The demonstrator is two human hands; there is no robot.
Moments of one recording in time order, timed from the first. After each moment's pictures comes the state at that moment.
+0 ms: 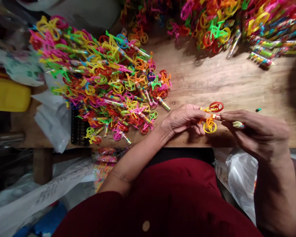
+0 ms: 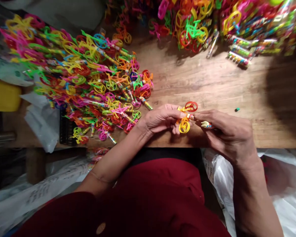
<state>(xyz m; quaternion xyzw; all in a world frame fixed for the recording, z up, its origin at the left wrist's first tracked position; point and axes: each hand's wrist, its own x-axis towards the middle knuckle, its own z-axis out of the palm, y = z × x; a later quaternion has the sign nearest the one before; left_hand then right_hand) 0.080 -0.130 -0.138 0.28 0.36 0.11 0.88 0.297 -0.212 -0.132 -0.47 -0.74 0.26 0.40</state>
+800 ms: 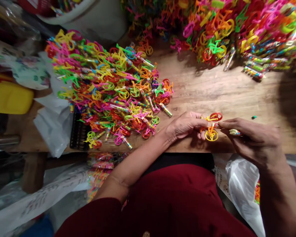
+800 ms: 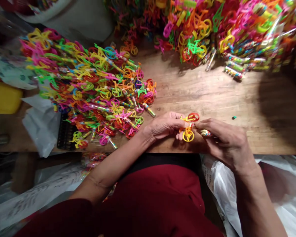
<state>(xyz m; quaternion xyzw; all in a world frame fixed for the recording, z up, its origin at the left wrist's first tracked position) 0.083 -0.133 -0.146 0.30 0.34 0.13 0.88 0.294 -0.211 -0.129 -0.47 -0.77 0.22 0.36</state>
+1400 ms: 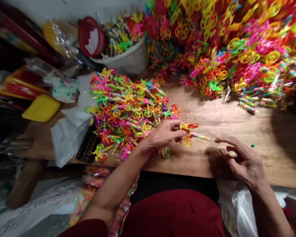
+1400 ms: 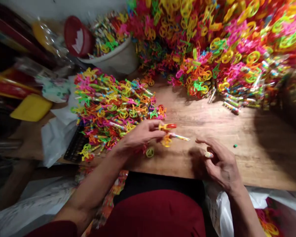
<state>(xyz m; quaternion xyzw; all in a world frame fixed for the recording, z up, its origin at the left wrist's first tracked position) 0.007 -0.107 -0.081 0.53 0.47 0.19 0.68 0.279 -0.208 -0.157 -0.54 -0.68 0.27 0.42</state>
